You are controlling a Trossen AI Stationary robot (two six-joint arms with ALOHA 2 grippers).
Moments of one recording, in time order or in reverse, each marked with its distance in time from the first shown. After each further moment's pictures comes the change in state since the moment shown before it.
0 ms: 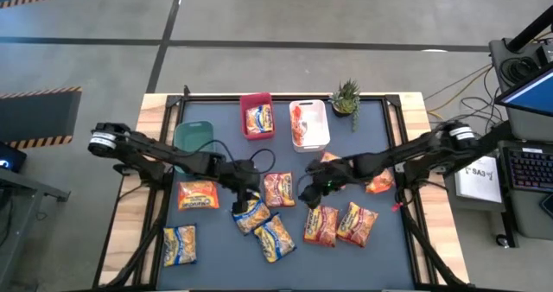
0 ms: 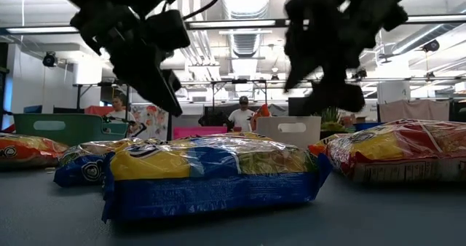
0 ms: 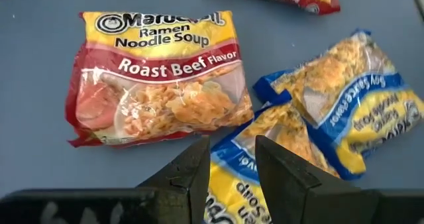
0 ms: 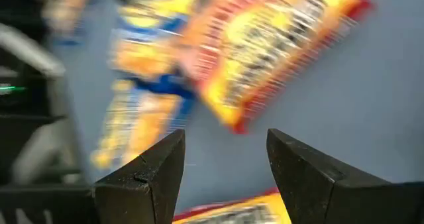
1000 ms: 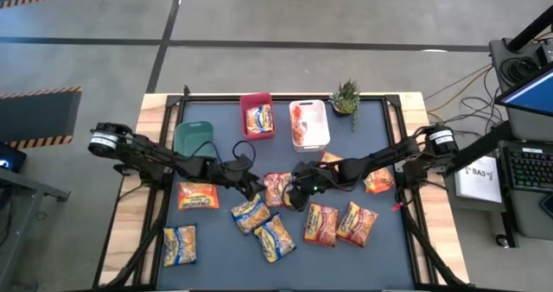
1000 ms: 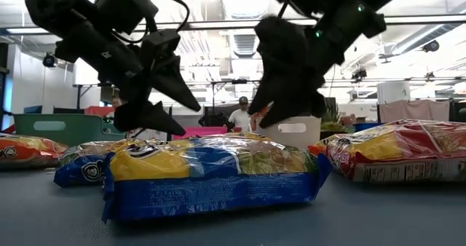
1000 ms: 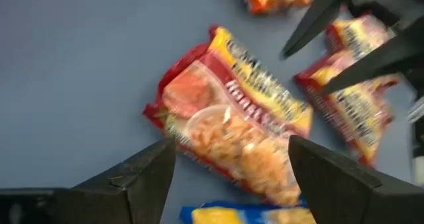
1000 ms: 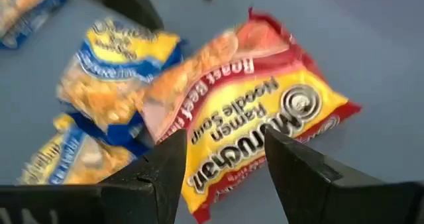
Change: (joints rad) left arm 0.001 0.003 -0.209 0.410 -0.264 -0.689; right arm 0.005 0.182 0.112 0.087 0.198 -0.263
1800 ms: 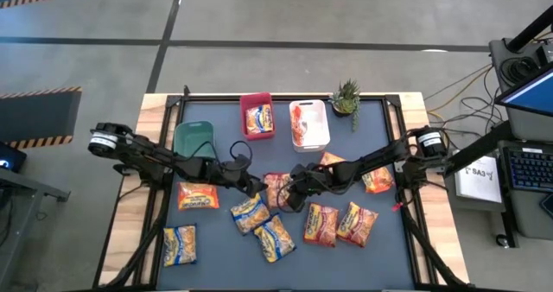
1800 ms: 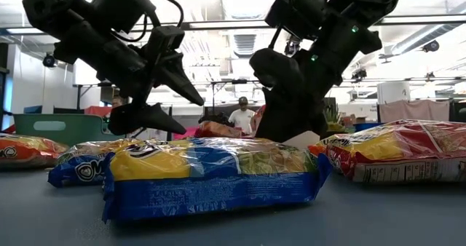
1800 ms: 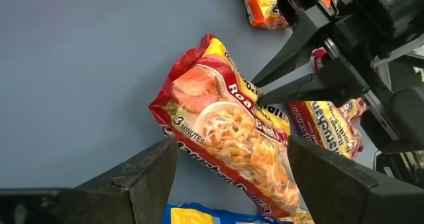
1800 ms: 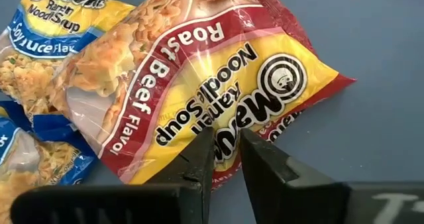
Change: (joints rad) left arm -0.008 0.000 -0.011 0.041 -0.008 -0.187; right arm -0.007 0.153 0.003 -0.019 0.018 0.018
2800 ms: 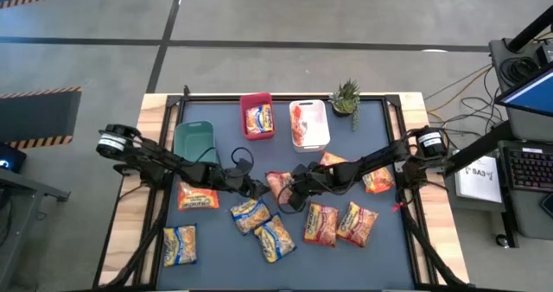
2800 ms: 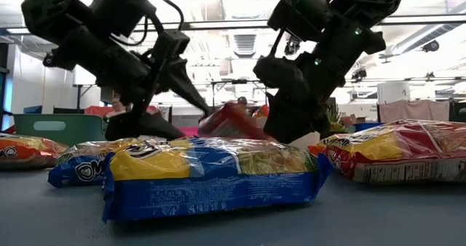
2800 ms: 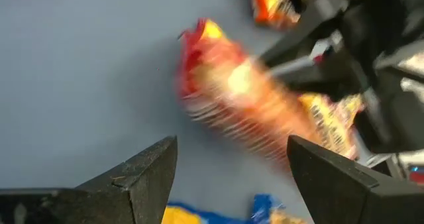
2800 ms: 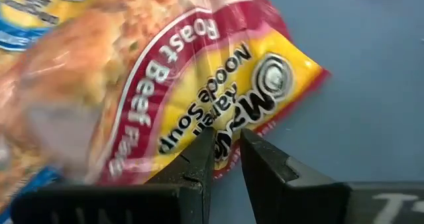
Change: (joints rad) left arm -0.045 0.090 0.006 0.085 -0.047 -0.117; right arm 0.002 0.003 -0.005 -0.015 0.053 -0.026
